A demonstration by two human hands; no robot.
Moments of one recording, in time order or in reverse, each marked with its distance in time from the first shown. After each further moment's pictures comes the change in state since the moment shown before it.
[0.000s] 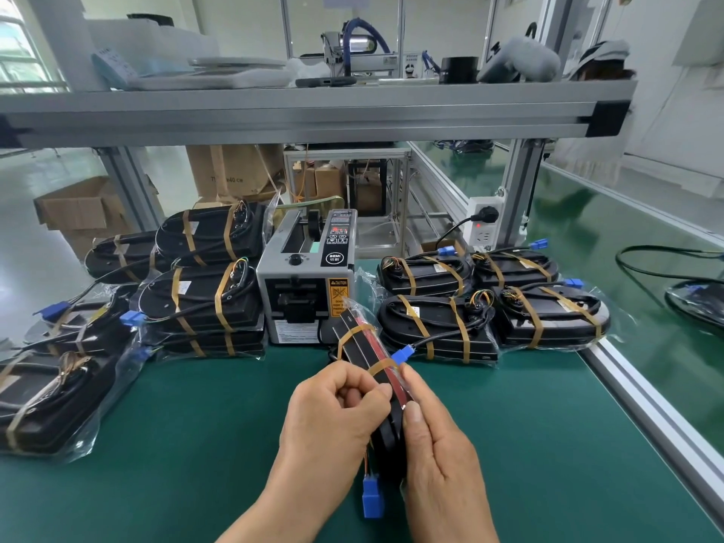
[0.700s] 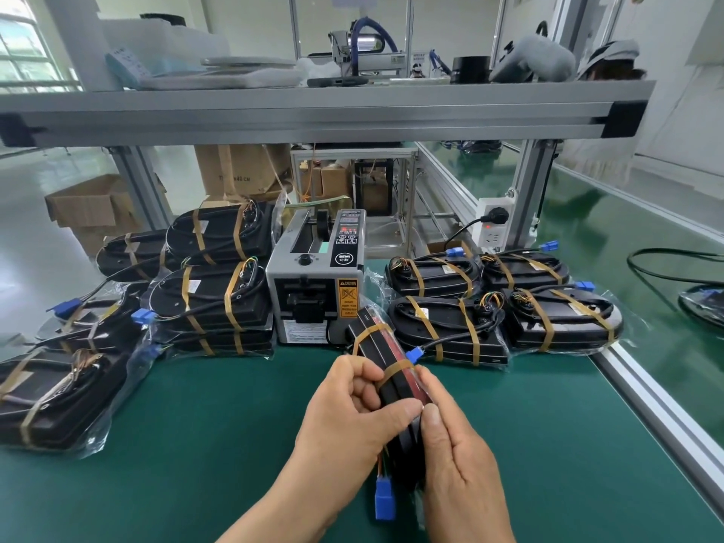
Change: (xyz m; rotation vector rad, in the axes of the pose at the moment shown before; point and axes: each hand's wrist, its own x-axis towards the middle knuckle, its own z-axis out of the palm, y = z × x) left_hand 0.002 -0.001 0.000 -0.129 -0.112 -0.076; right_hand -0.002 -0.006 -0.007 0.006 -0.013 0.032
